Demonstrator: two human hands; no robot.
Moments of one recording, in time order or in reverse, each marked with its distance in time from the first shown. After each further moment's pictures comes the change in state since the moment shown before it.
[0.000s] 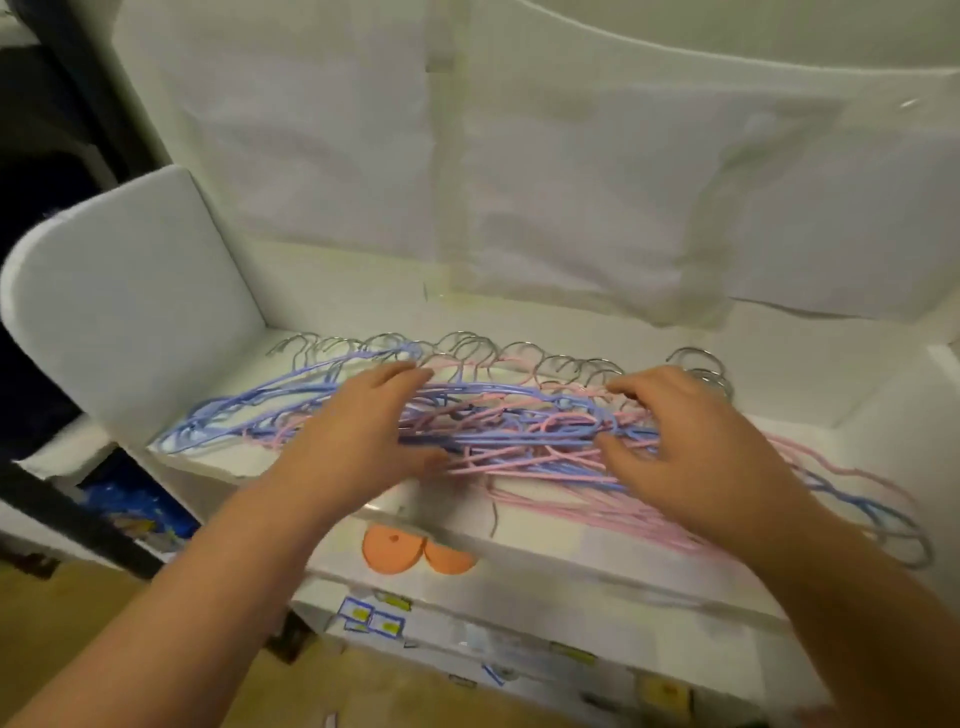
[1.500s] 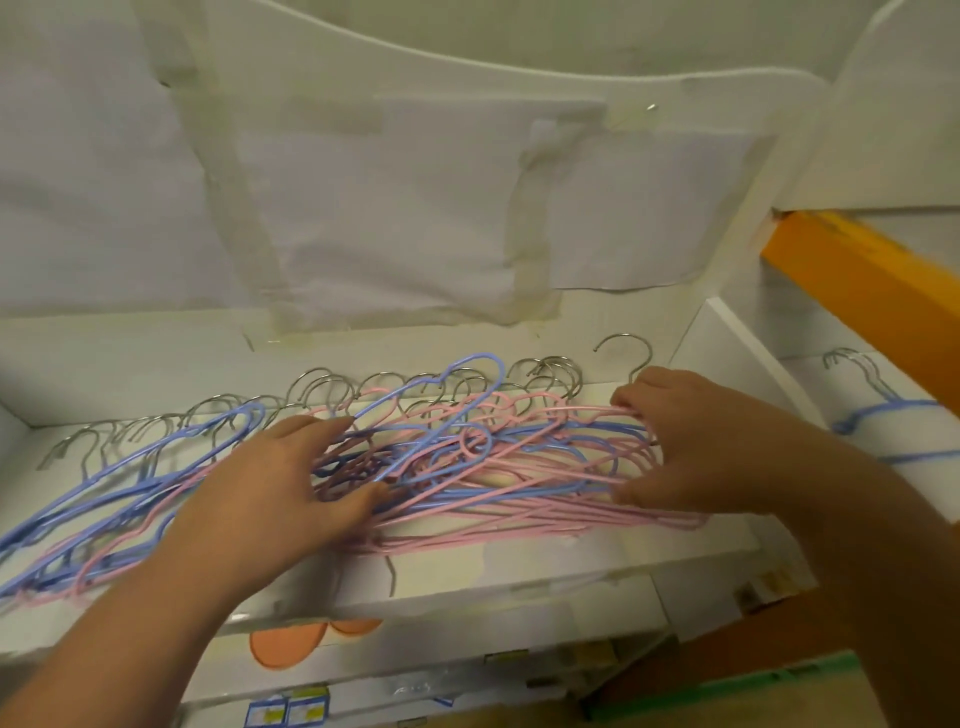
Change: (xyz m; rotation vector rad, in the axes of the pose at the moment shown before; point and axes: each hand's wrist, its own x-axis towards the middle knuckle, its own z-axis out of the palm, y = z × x) left_hand 0.038 0.025 0.014 -0.121 0.014 0.197; right_hand -0.034 0.061 -0.064 -0.317 -0.322 0.225
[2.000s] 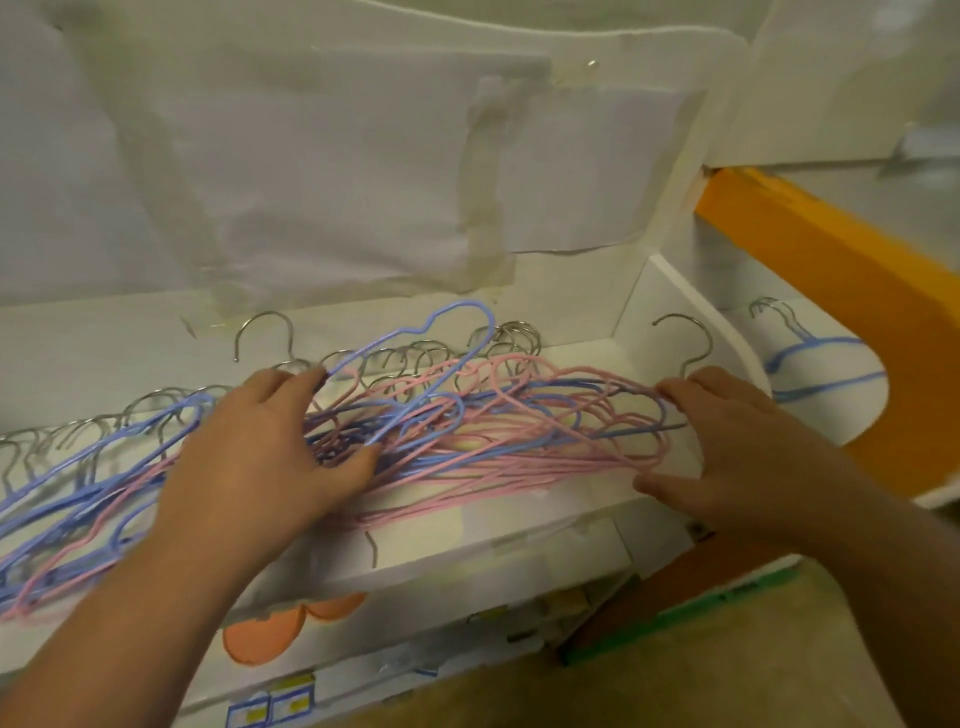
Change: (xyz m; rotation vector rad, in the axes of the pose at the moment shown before) left_hand 0.005 0.015 0.002 0.108 0.079 0.049; right_hand -0.080 -0.009 0.026 0.151 0.113 0.313
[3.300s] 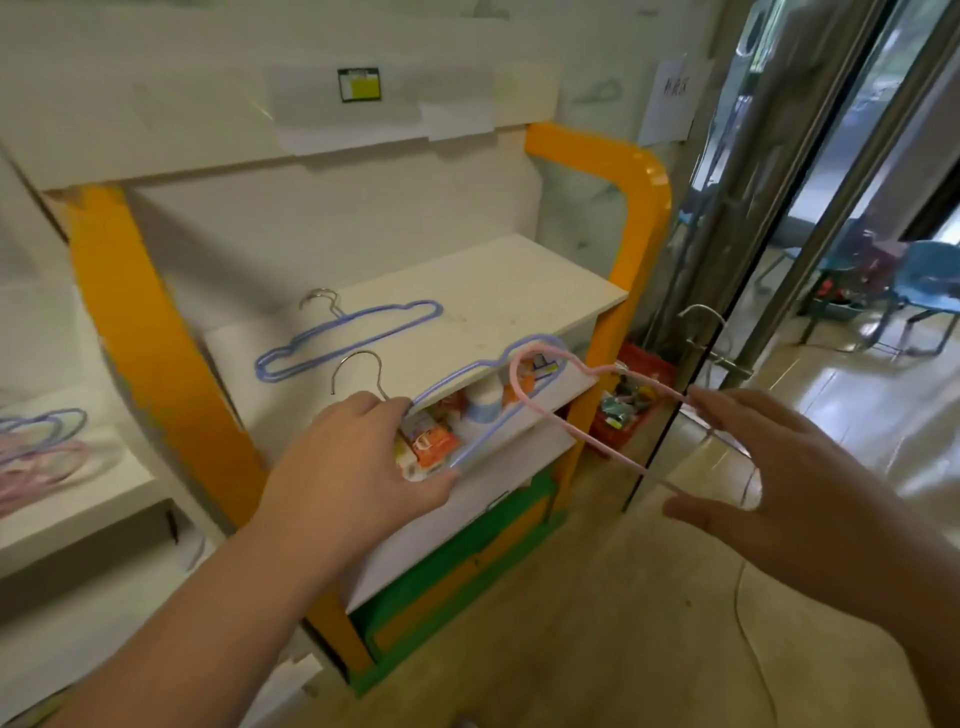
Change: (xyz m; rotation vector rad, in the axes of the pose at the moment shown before) left_hand -0.141 0.581 0.100 -0.059 -0.196 0.514; right_hand -0.362 0.447 -0.061 0.111 0.250 0.434
